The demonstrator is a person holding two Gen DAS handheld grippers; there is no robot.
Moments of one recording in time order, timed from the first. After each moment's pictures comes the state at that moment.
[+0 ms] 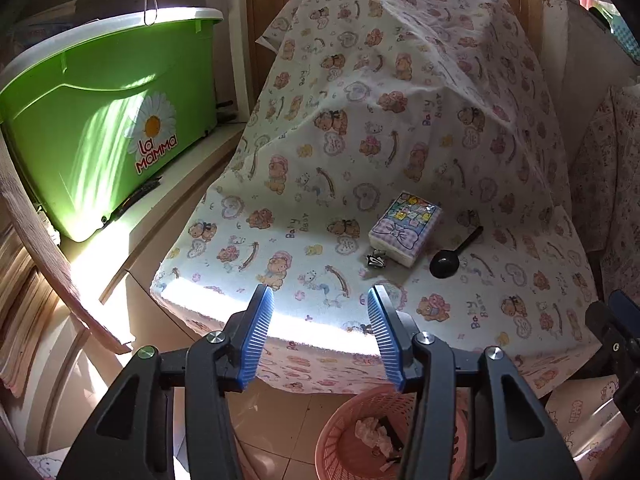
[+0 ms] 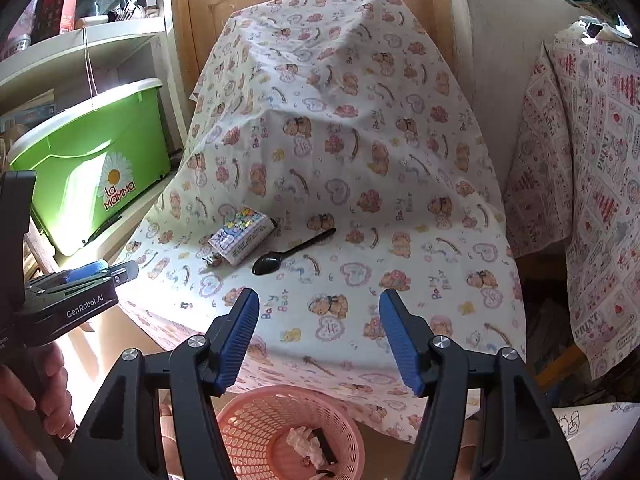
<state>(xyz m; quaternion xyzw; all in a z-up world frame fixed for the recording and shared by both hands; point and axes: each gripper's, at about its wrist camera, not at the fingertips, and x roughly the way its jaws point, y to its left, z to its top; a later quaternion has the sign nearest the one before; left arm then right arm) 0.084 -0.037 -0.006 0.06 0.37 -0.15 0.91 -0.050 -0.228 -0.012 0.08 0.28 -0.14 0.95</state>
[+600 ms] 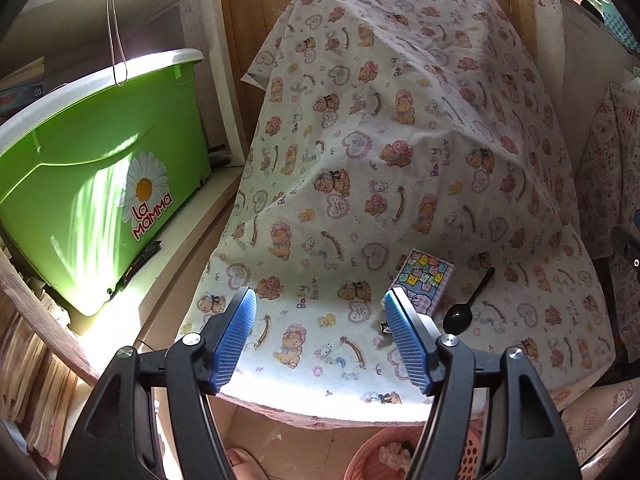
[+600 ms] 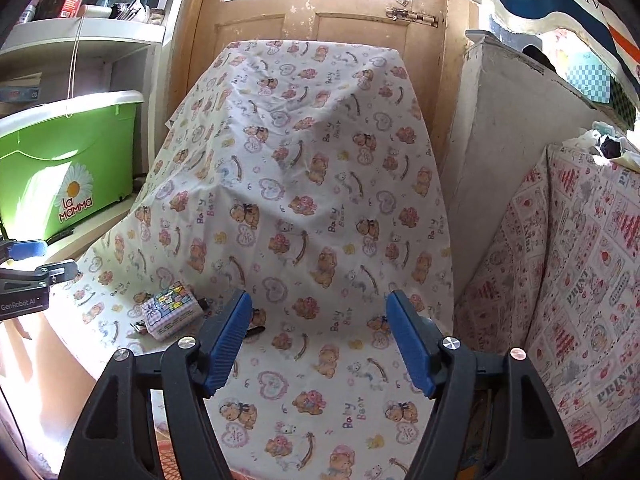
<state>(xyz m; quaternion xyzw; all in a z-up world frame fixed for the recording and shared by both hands) 0.129 -0.052 0.024 0.11 0.33 -0.16 0.92 0.004 -0.272 0.040 -0.05 0.23 -0.19 0.95</state>
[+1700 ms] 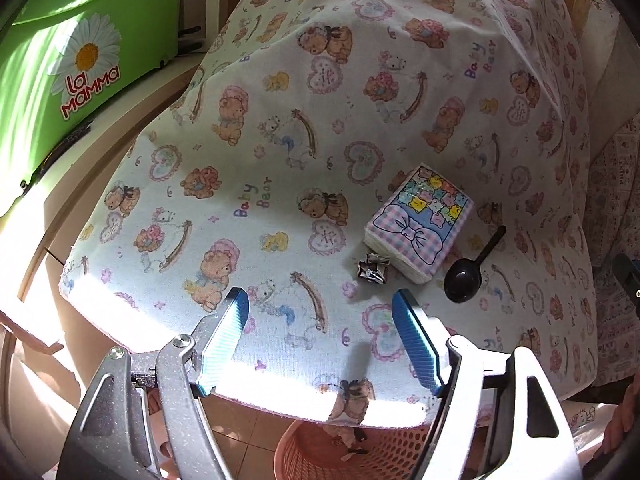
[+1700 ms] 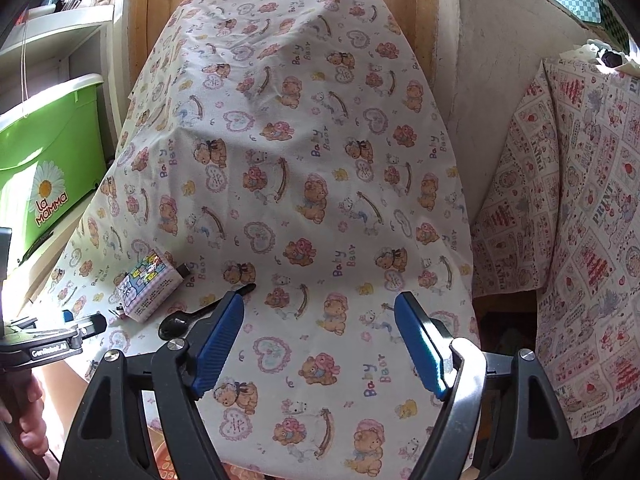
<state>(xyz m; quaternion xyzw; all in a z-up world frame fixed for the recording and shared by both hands) 0.166 -0.068 -0.066 0.02 0.47 -0.18 0.86 0.026 -0.298 -0.007 0.04 0.30 -0.21 0.93</state>
